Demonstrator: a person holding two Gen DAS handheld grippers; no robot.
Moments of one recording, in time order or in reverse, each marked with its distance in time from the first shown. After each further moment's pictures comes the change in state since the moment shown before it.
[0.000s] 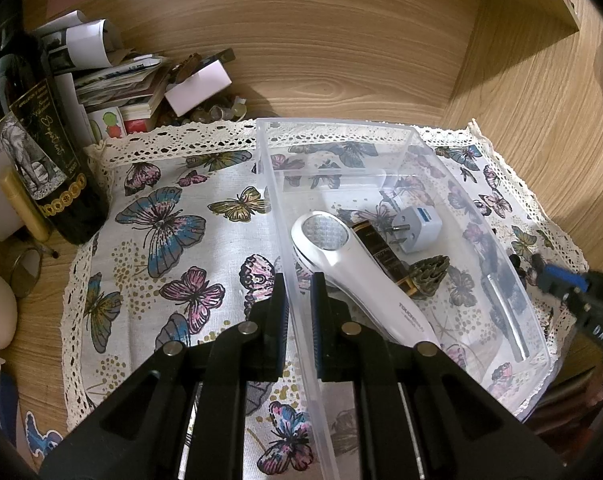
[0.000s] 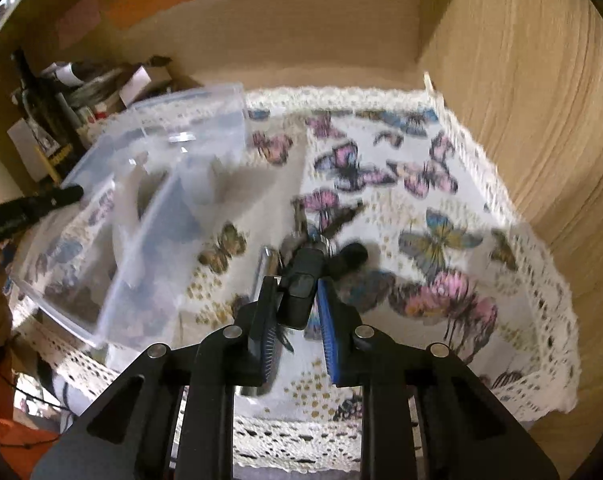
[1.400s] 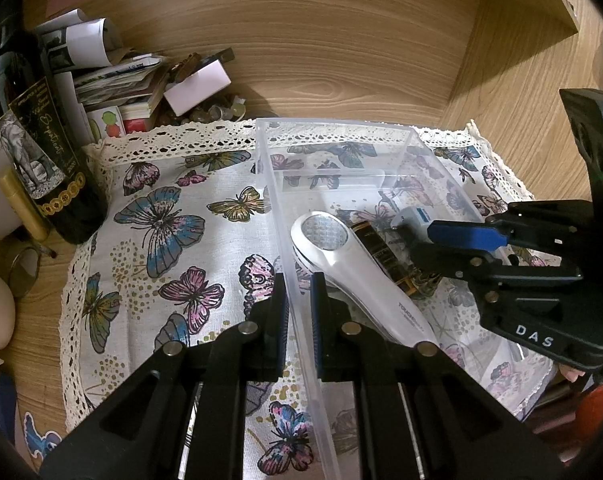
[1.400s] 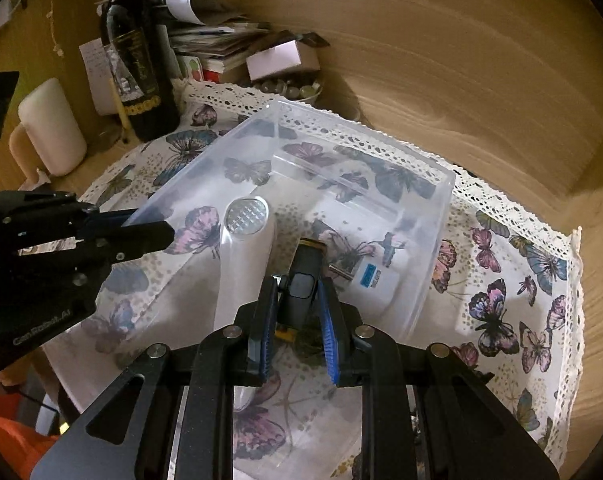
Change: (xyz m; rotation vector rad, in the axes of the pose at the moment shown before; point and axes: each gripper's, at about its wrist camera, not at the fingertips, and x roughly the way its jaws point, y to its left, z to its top) left arm 0.000 -0.001 -0.001 0.001 -0.001 0.000; right arm 0.059 0.114 0.068 -0.384 0.080 0.185
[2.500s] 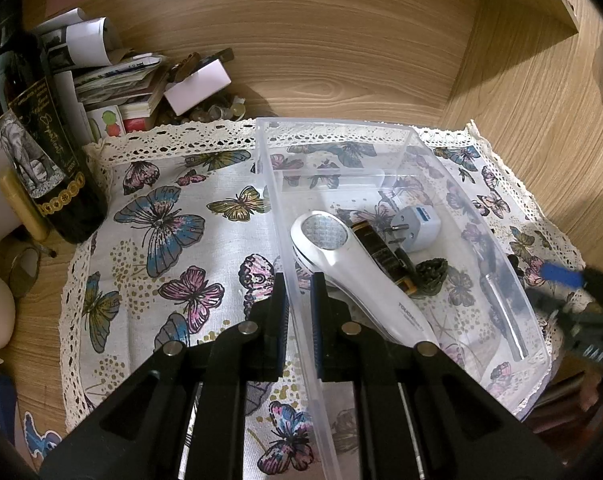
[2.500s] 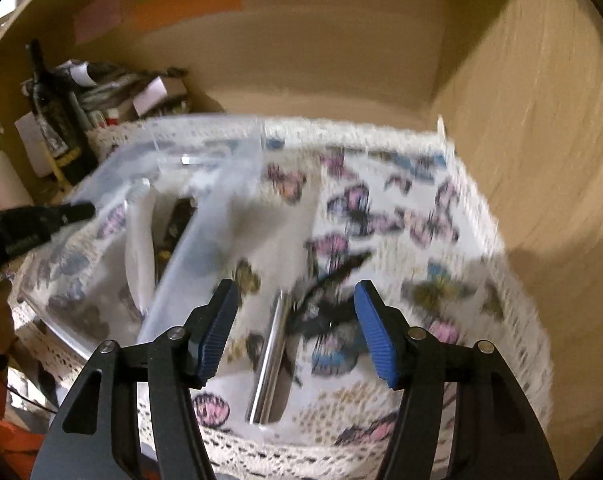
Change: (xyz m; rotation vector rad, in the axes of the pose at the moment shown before) left arm 0.000 -0.001 0.000 -0.003 0.000 -0.001; right arm -0.063 -0.056 -0.094 0.343 -0.066 -0.198
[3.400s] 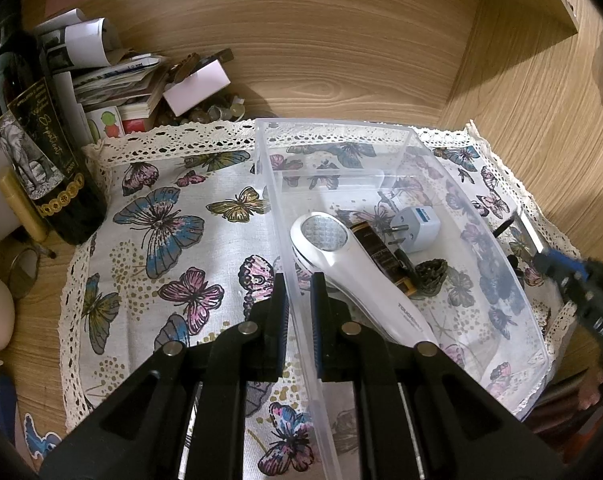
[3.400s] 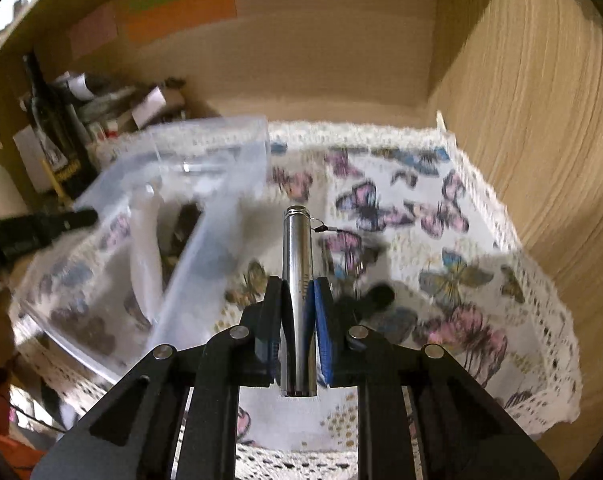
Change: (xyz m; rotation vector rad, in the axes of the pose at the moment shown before) left arm -0.001 -0.001 0.000 0.007 0.000 -0.001; right arm -0.010 0.009 0.006 0.030 -0.122 0.008
